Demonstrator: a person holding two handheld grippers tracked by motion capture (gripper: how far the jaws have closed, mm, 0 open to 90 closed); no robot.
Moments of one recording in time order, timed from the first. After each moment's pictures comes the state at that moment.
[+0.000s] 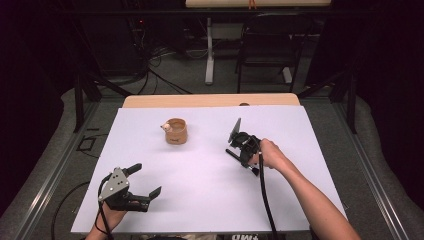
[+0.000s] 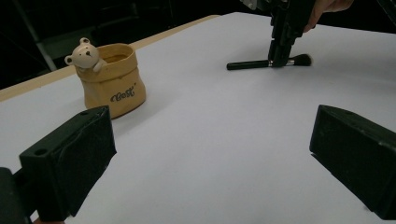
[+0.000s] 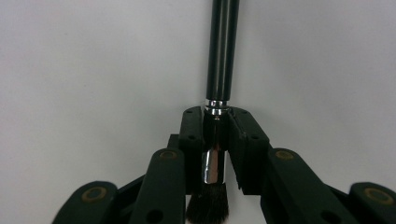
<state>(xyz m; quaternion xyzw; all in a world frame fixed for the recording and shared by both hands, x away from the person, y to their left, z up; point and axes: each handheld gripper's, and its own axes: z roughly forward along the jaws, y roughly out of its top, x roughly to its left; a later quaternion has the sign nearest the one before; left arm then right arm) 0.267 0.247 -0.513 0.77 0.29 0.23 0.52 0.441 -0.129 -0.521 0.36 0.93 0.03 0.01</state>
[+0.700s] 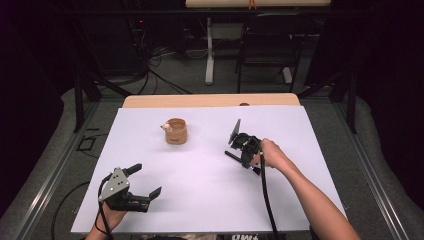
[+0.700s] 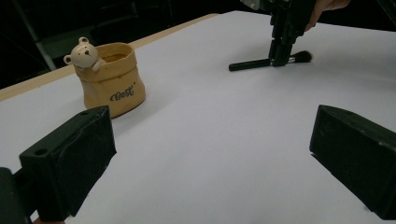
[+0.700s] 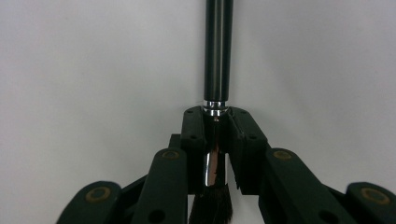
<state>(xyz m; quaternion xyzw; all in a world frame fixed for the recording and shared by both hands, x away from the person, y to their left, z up) 0.266 0.247 -0.513 0.77 0.29 0.23 0.52 0.441 -0.131 -0.523 0.32 0.95 0.02 0.01</state>
